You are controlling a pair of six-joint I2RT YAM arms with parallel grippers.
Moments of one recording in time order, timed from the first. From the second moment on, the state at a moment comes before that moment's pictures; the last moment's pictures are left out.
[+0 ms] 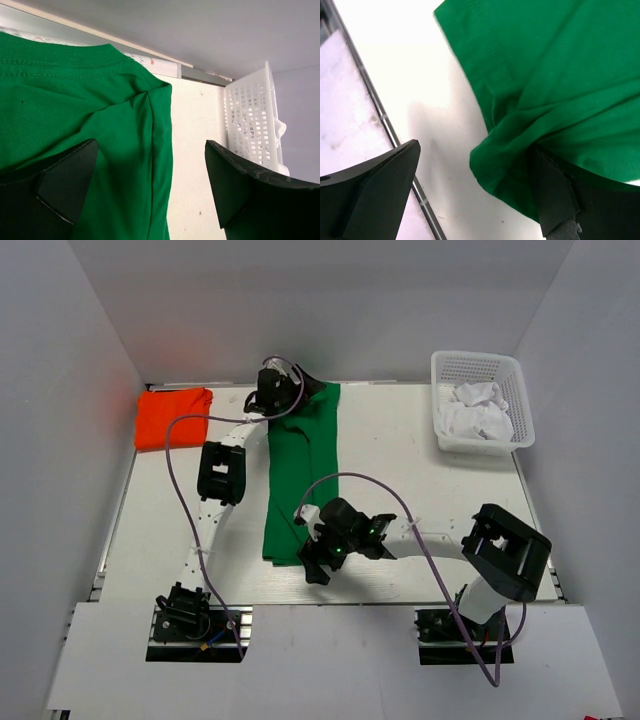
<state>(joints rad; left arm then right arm) -0.25 2.82 2.40 0.12 0.38 -0.89 1.07 1.59 0.78 -0.06 -0.32 0.13</state>
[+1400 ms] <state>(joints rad) -0.30 1.32 0.70 -0.11 0.25 -0.68 1.05 1.23 0.54 -0.03 0.17 0.50</state>
